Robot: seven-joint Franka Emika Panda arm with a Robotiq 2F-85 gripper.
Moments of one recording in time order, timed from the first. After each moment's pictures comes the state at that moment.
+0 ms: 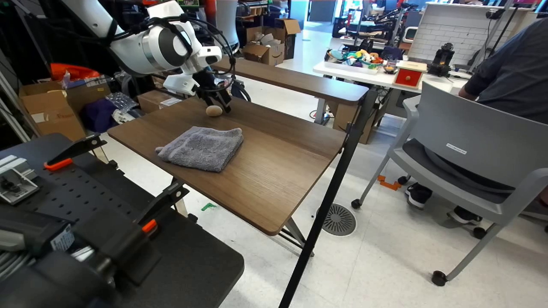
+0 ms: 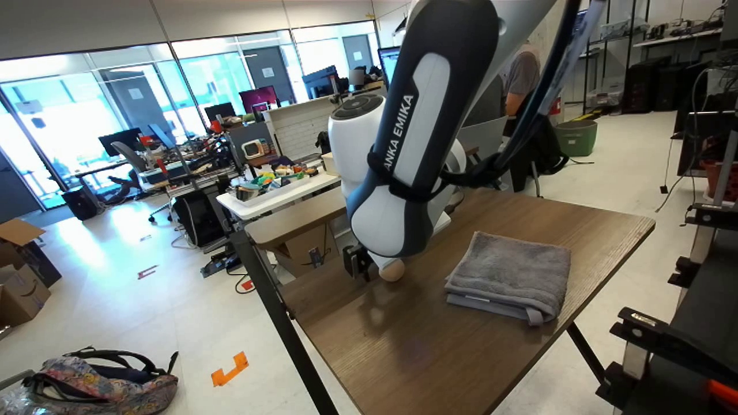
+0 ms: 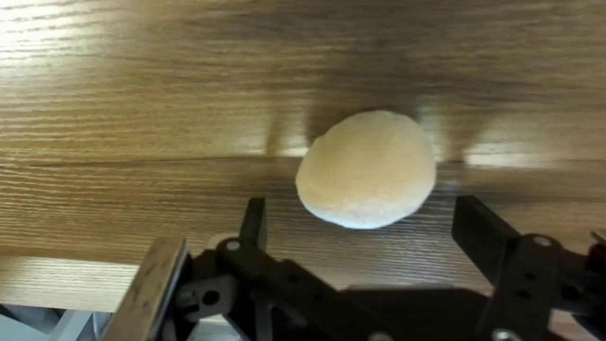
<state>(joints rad) 0.55 1.15 -0.33 -1.45 0.04 2.85 0.42</state>
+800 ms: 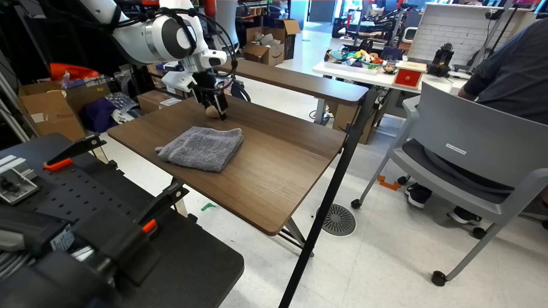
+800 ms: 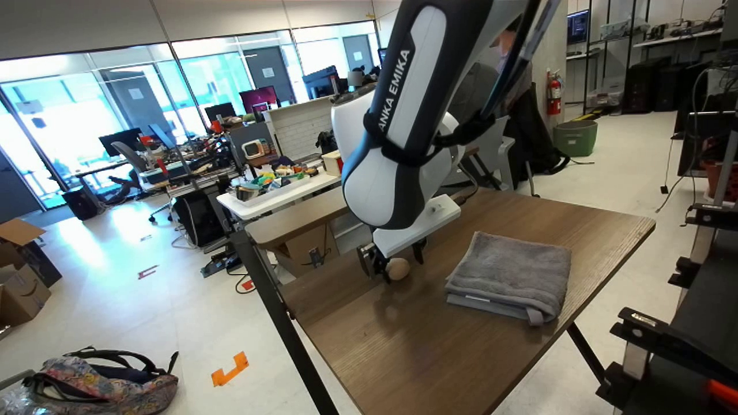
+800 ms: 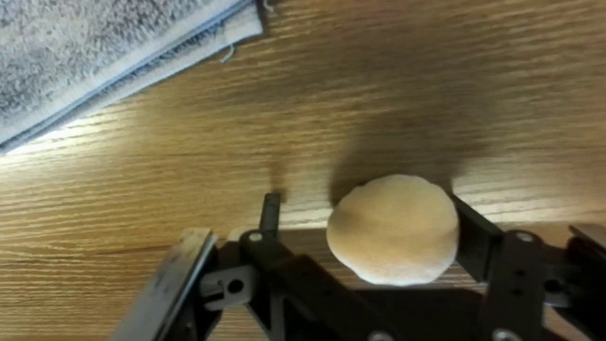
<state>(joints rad) 0.46 1.09 -0.25 -1.46 0.04 2.64 0.44</state>
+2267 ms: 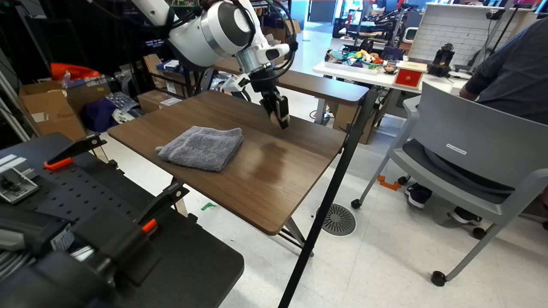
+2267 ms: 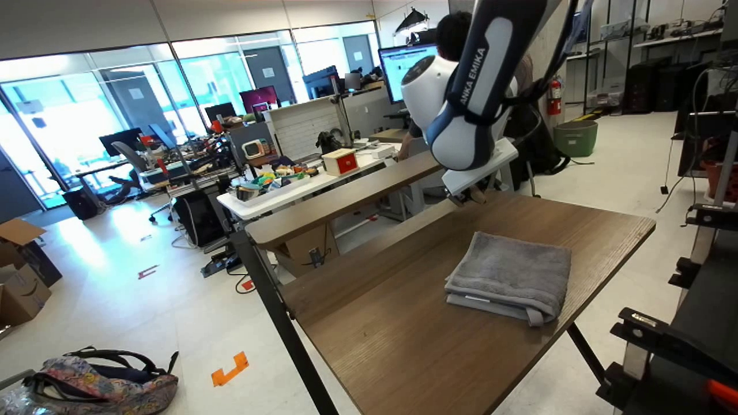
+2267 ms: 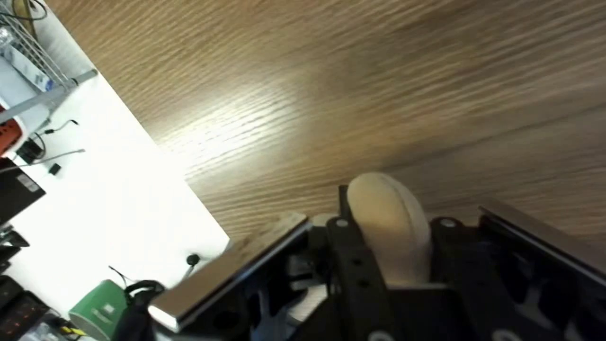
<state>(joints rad) 0.35 1.10 -0.48 -1.45 -0.15 2.54 0.71</state>
